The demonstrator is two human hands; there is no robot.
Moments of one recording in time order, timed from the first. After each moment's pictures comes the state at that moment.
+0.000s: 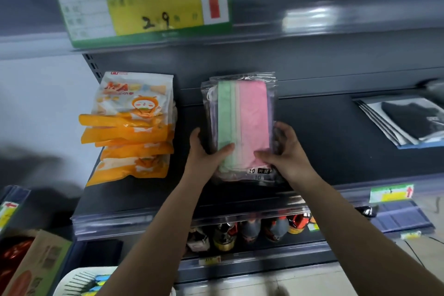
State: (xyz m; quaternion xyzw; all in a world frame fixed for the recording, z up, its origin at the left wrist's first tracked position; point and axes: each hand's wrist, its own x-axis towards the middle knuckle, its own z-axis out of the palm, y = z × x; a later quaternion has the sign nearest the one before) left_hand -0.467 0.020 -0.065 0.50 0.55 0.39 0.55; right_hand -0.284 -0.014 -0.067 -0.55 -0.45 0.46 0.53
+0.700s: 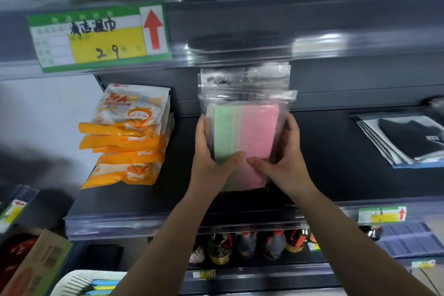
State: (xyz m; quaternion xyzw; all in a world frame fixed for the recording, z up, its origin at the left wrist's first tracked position) left_hand -0.424 -0.003 -0.045 0.61 0.42 0.53 0.41; right_hand -0.261 -0.023 -0.047 -0.50 -0.55 0.38 0.55
